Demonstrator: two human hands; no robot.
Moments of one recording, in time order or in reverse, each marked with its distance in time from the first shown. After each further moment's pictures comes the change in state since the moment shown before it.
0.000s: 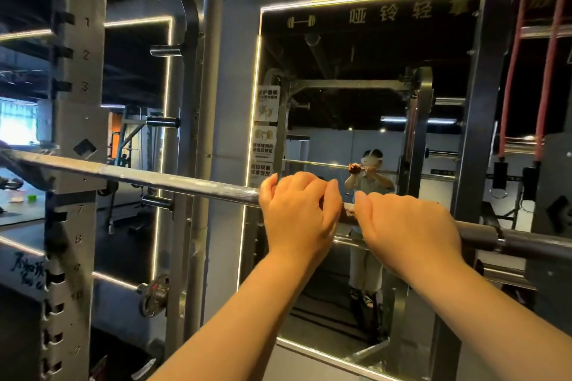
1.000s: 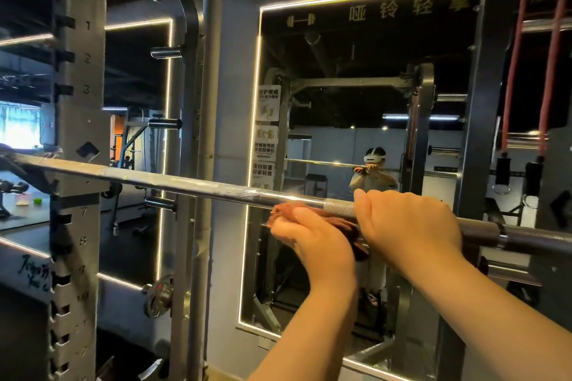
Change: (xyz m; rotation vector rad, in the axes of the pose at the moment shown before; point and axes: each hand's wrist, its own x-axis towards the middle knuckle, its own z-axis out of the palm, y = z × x) left_hand -0.025 0.064 0.004 -1.192 0.269 -1.094; right_hand 0.002 -0.003 -0.001 0.098 0.005 0.055
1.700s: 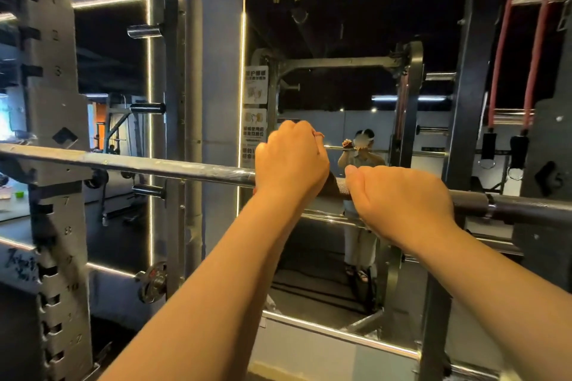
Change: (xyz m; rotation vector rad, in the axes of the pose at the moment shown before) left_hand 0.073 0.061 0.019 1.517 -0.345 0.847; right_hand -0.002 0.002 -0.007 -0.039 -0.066 -0.081
